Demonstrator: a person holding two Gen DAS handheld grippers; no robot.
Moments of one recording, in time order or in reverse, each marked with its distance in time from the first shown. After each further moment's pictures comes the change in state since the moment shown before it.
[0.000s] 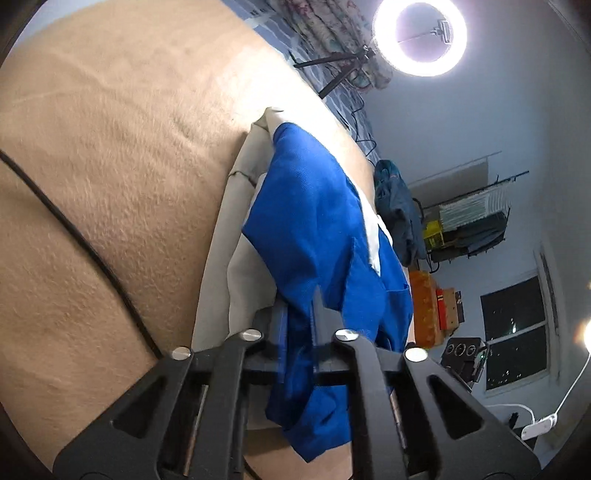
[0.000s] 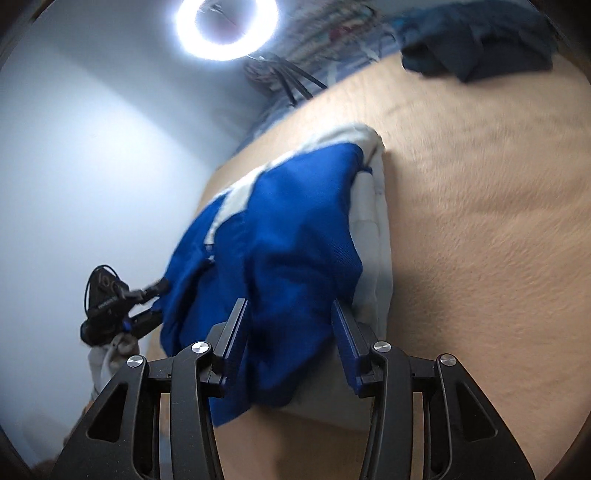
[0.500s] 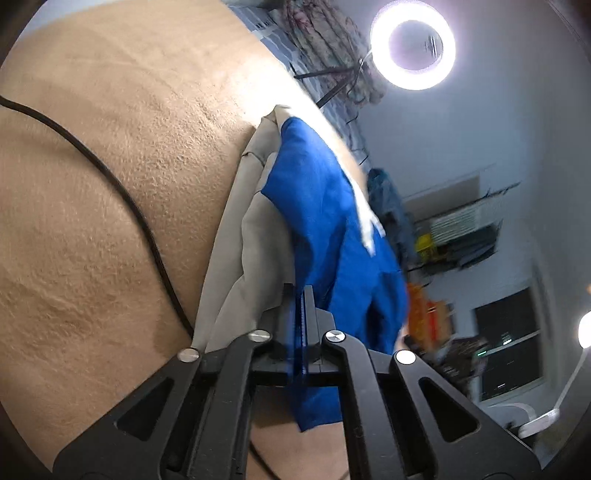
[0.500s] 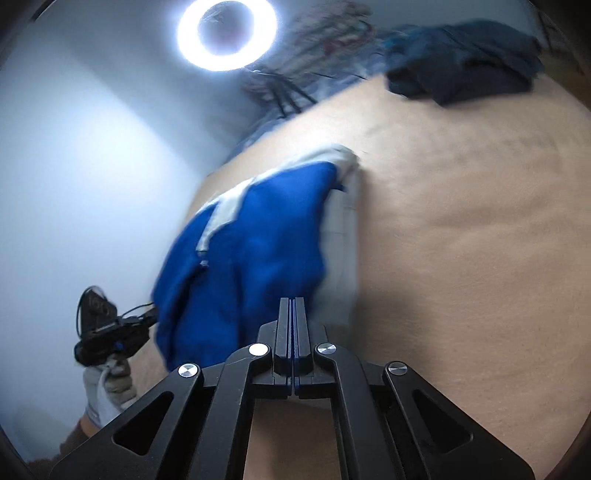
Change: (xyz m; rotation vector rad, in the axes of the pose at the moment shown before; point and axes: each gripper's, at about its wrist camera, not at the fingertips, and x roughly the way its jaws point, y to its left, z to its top) left arm -0.028 0.011 -0.041 -0.040 -0.065 -0.057; right arm -0.034 -0.008 0.002 -0.033 -0.049 -0.064
